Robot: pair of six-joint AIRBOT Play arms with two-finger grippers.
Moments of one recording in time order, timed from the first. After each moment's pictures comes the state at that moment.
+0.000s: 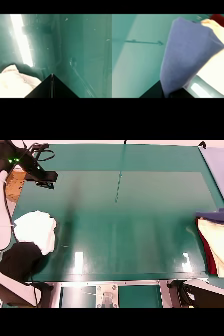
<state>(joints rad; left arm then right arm) -0.01 -1.77 2.03 1.42 -1.67 -1.47 -1.30 -1.23 1.63 -0.91 1.64 1.62</state>
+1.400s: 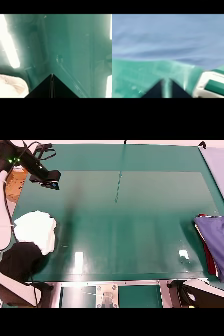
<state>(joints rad) -0.01 -1.76 2.03 1.29 -1.71 -1.46 -1.22 -1.21 1.37 -1.33 1.74 1.78</state>
